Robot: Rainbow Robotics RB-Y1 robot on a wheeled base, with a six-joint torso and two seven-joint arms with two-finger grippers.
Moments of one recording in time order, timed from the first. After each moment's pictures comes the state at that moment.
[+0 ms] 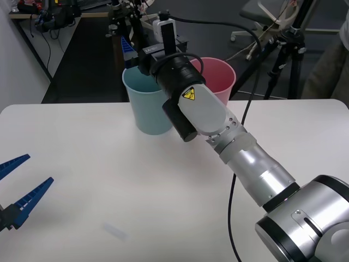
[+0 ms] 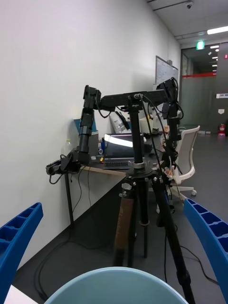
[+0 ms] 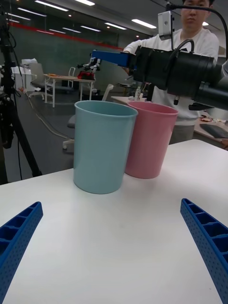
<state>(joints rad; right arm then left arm) -0.86 -0.02 0.35 -1.06 1.79 0.05 -0.54 0.35 0.40 0.52 -1.66 -0.96 -1.22 0.00</state>
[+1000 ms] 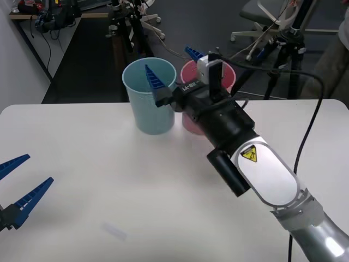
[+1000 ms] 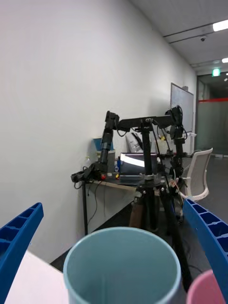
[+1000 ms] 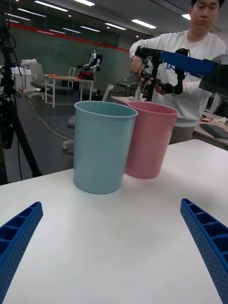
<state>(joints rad) -0.32 -0.30 0.43 -1.80 1.80 -0.05 -0.58 0.35 0.40 0.52 -1.66 -0.96 -1.22 0.00</state>
